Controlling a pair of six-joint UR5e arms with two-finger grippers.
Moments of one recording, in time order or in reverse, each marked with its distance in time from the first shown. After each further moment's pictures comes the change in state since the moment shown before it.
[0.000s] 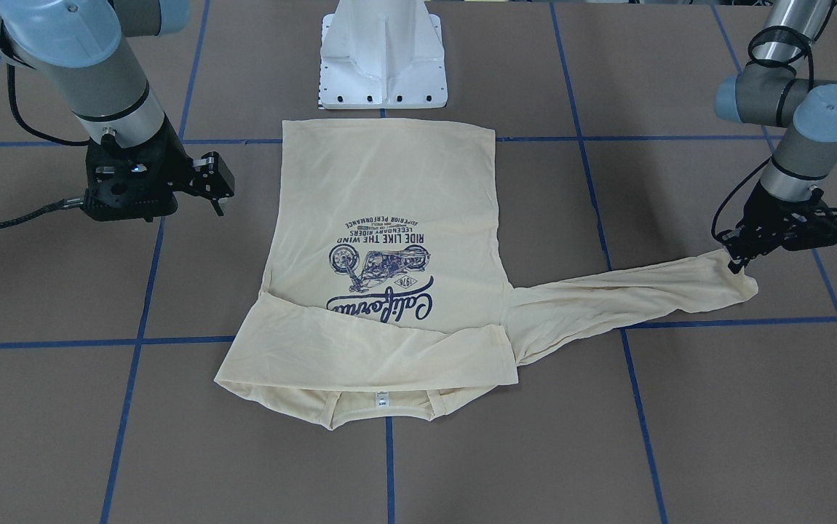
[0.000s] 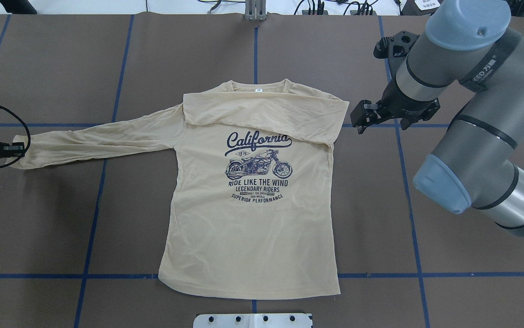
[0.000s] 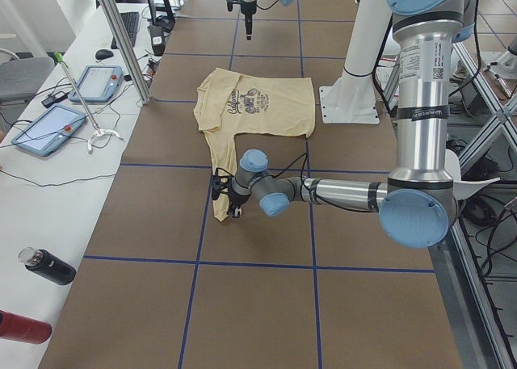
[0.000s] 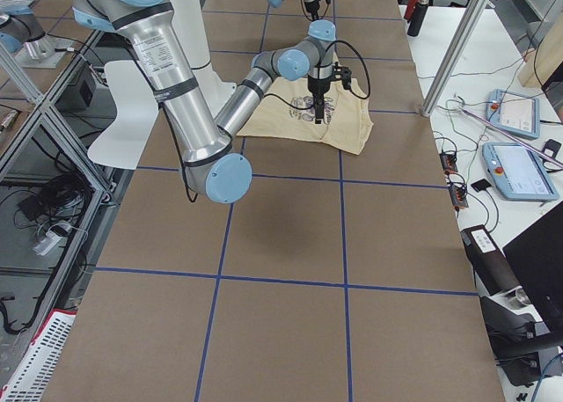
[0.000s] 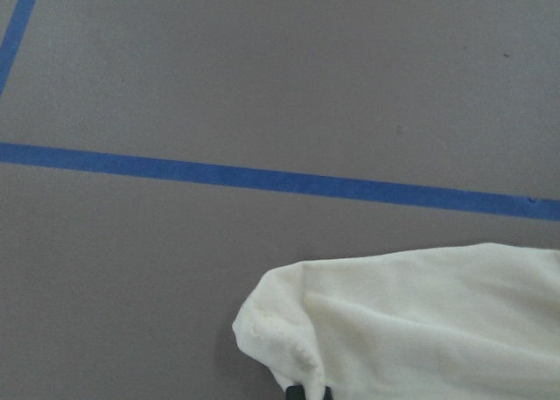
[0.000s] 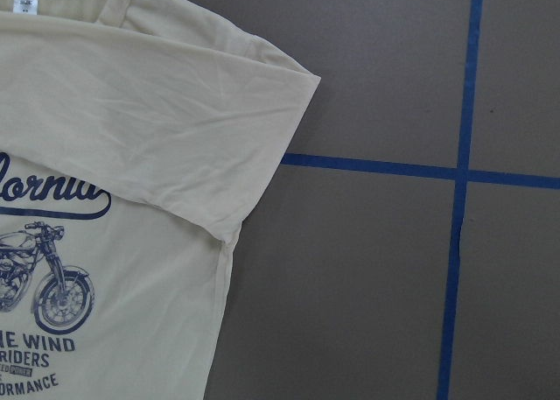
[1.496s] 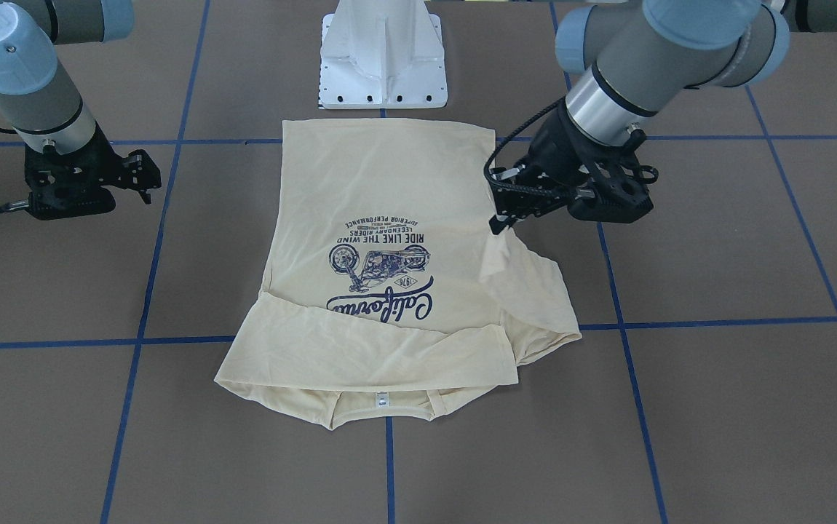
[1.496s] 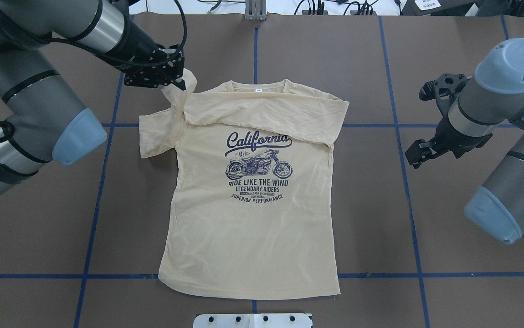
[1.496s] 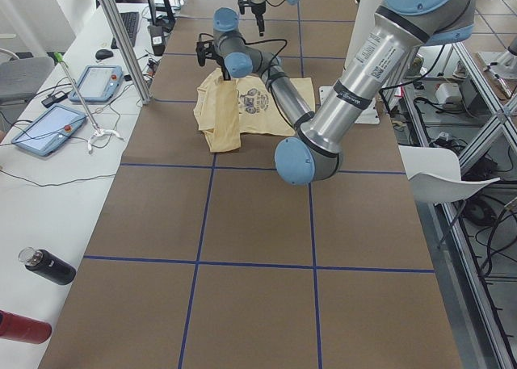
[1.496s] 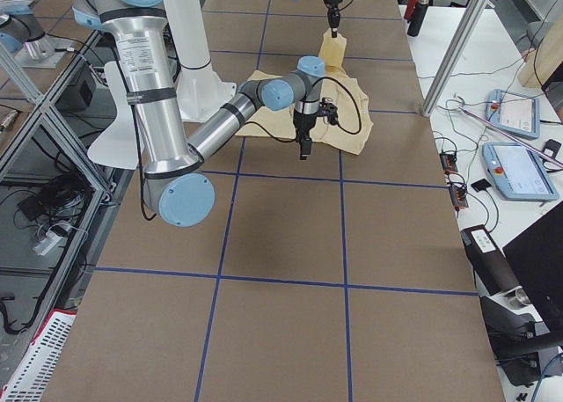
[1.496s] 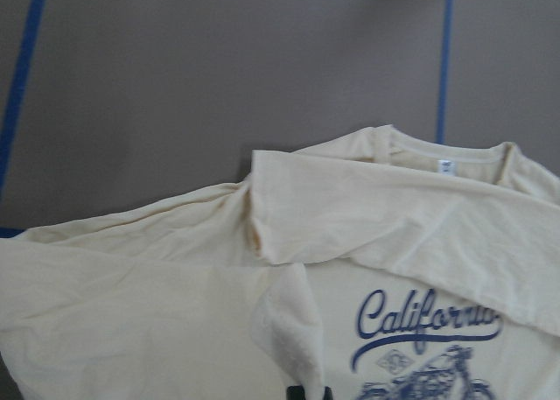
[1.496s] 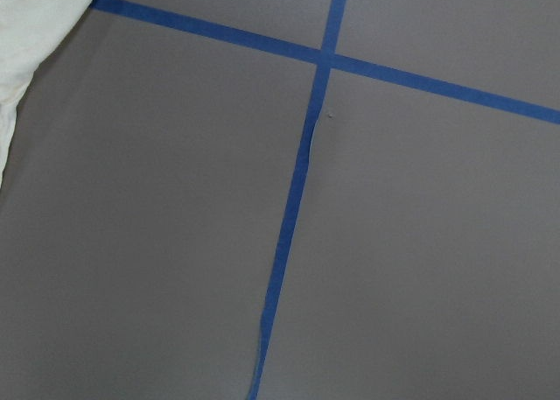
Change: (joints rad) left arm 0.018 -0.737 -0.184 0.552 -0.386 -0.348; right arm 0.006 -0.254 0.070 0.006 -0.012 -0.208
